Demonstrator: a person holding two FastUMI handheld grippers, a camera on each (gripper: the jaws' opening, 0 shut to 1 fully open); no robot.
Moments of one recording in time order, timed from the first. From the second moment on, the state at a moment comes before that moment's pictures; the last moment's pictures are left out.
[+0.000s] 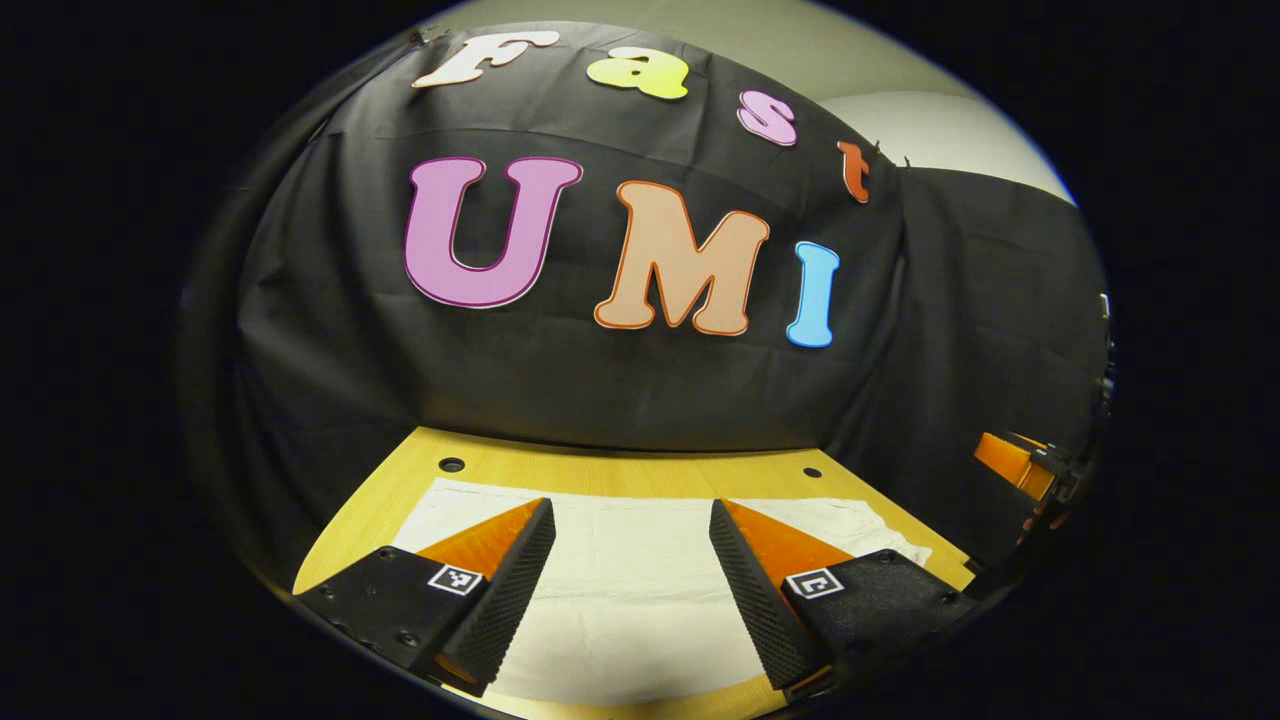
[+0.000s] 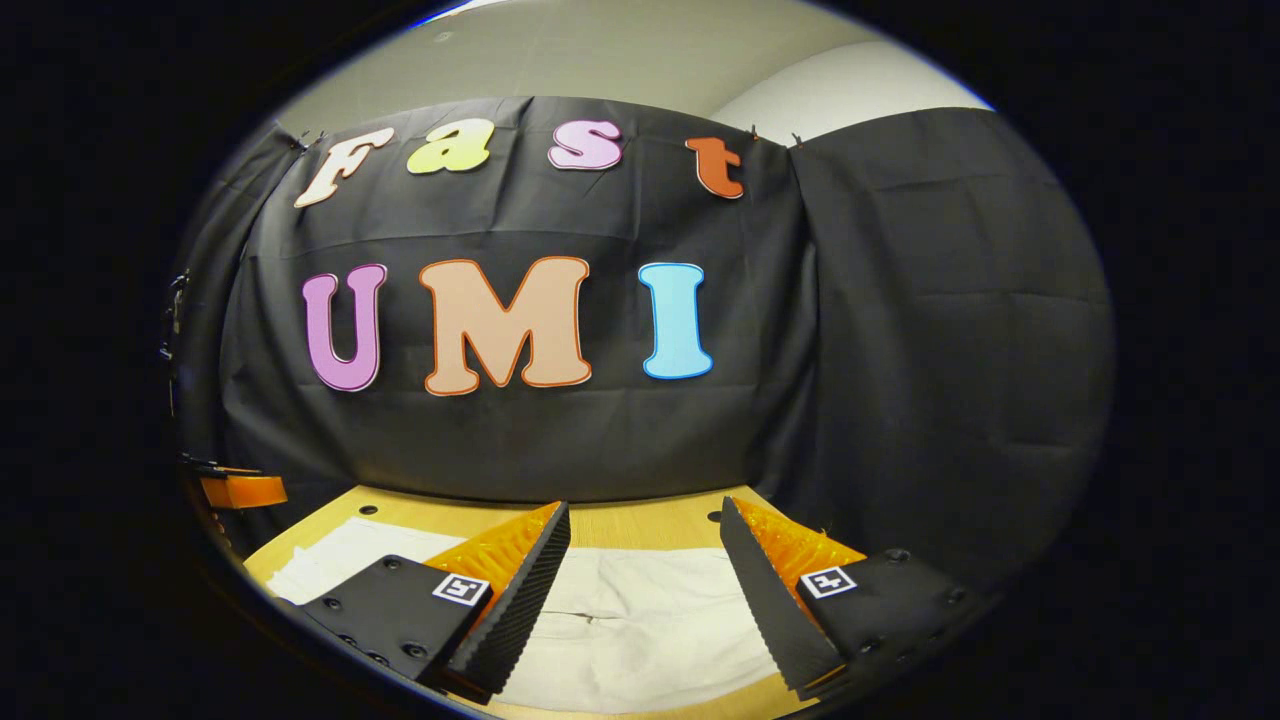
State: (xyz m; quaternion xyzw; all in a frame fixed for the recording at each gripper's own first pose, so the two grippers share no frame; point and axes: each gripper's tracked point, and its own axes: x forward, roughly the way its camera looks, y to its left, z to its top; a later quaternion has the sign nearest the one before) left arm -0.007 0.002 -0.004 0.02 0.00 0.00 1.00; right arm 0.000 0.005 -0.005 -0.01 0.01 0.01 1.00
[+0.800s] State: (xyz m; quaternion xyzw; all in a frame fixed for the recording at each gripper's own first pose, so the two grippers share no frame) left arm -0.019 0.040 -0.081 0.10 0.10 -0.04 0.99; right arm -0.011 0.017 -0.023 -0.01 0.02 0.02 1.00
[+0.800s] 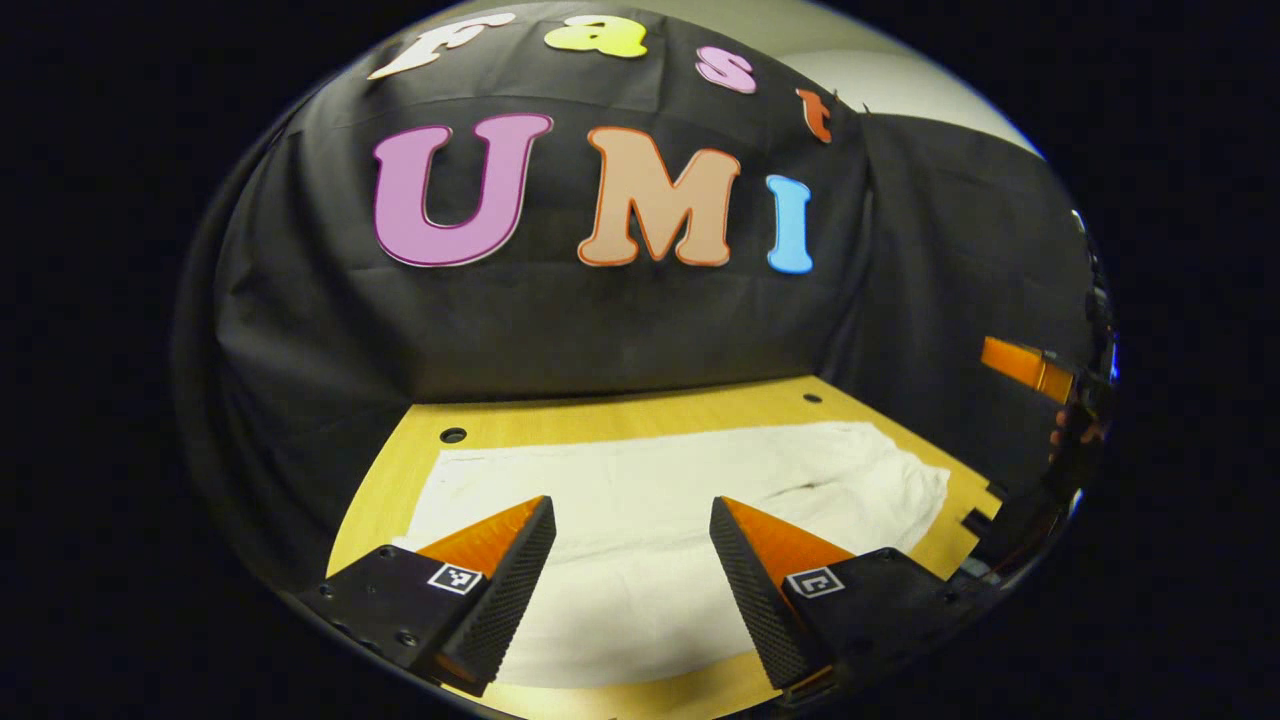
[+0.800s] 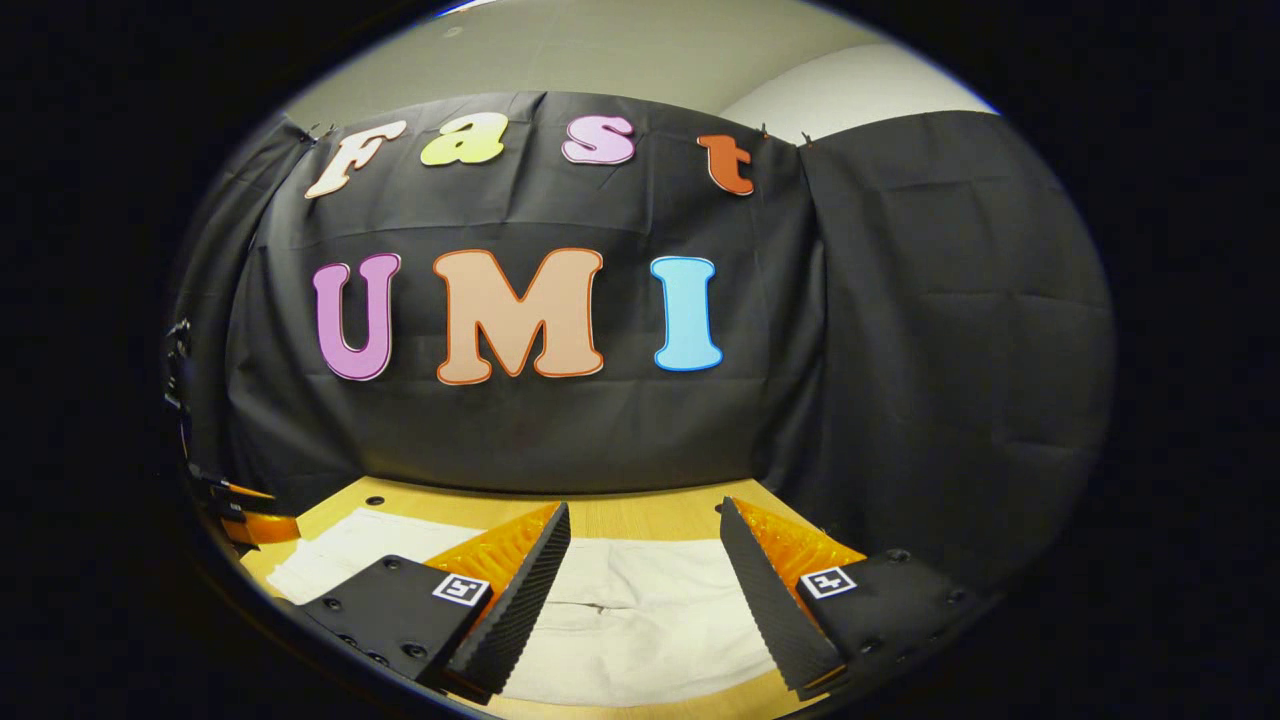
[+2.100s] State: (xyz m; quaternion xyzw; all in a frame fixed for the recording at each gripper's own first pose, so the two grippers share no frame) left arm -0.129 0.220 -0.280 0.39 0.52 -0.25 0.72; right arm -0.028 0.021 -0.080 -0.05 0.09 -0.02 0.99
